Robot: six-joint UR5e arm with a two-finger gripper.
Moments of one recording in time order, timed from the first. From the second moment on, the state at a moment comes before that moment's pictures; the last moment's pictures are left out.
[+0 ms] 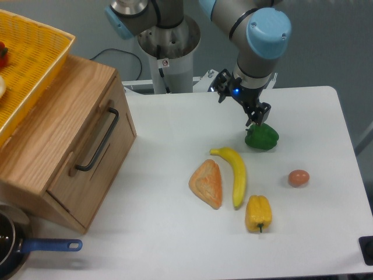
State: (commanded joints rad) arm 2.69 -1.71 -1.63 -1.48 1.54 1.41
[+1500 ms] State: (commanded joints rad) arm 2.69 -1.70 -1.65 -1.48 1.46 1.25
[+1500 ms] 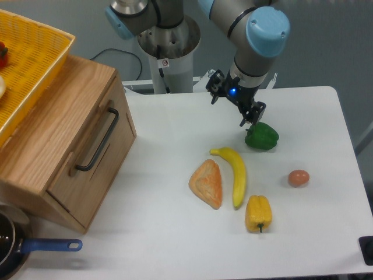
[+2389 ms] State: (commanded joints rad) arm 2.62 -1.73 -1.59 -1.49 1.46 0.95
